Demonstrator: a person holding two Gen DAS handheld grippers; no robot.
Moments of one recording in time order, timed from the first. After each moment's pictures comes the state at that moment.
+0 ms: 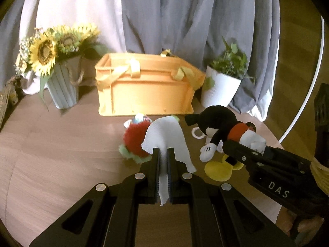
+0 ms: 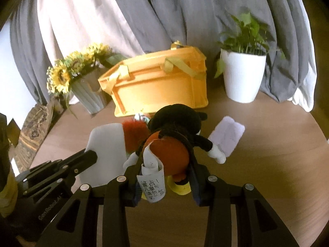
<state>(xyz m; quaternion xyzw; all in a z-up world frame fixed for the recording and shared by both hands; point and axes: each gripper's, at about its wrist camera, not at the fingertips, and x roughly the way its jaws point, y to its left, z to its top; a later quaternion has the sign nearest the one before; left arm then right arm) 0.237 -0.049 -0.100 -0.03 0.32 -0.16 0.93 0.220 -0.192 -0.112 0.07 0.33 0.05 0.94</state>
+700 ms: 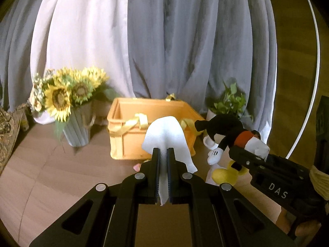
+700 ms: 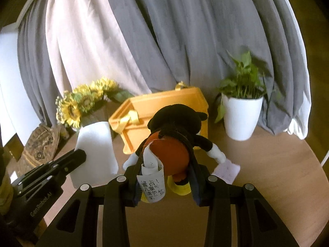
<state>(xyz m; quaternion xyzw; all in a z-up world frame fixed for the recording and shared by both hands) 0.234 -0.032 -0.029 -0.04 0.22 -0.14 0.97 0.219 -0.187 -0.046 0.07 0.24 0.05 0.97</state>
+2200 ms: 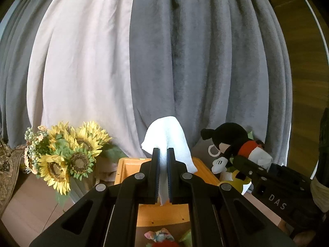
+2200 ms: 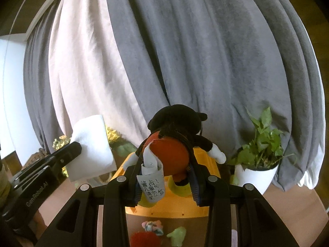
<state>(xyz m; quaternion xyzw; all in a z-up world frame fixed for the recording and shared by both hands) 0.327 -0.031 0.042 -0.04 0.10 -0.11 0.99 0.308 -0.184 0.021 0.05 0.13 0.06 0.99</state>
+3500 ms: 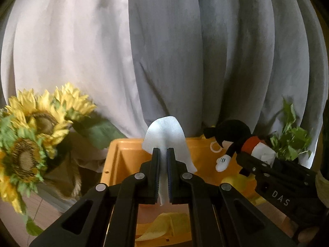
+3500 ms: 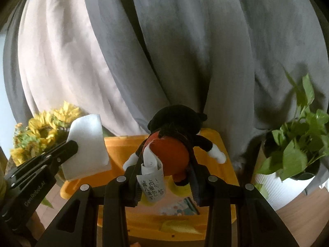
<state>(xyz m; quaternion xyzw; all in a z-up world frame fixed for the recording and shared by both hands) 0.486 -0.039 -0.035 -0.02 0.21 -0.10 0.97 0.464 -0.190 -0.047 0.06 0.23 0.04 0.97</state>
